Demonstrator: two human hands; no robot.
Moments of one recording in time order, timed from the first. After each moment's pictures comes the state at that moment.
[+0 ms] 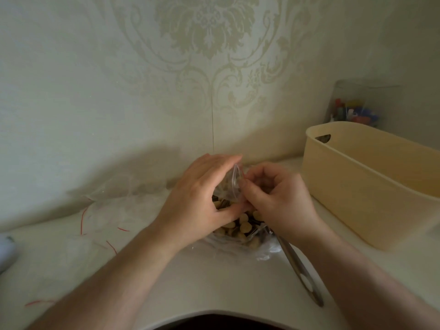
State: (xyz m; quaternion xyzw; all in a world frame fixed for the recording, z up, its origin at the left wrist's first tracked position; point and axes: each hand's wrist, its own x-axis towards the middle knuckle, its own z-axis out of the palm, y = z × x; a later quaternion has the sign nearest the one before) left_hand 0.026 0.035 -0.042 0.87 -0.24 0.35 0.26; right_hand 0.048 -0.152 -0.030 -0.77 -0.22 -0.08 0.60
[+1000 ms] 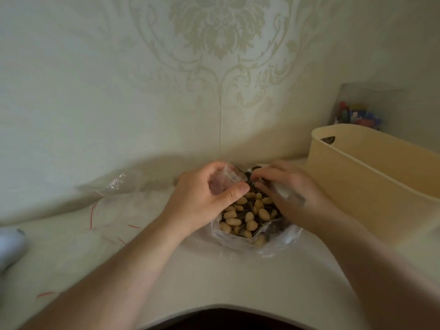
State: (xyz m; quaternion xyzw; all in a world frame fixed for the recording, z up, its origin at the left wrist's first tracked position) left_hand 0.034 0.052 -0.051 0.88 -0.08 0.20 0.41; right_hand 0.087 -0.185 -0.031 -0.87 -0.37 -0.21 0.25
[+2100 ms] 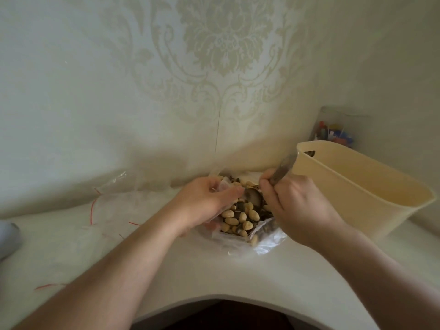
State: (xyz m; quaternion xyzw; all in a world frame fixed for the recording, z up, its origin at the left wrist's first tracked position) left_hand 0.025 0.039 -0.036 0.79 -0.02 -0.01 0.61; right_hand 0.027 -0.174 0.001 -0.90 -0.33 -0.23 0.18
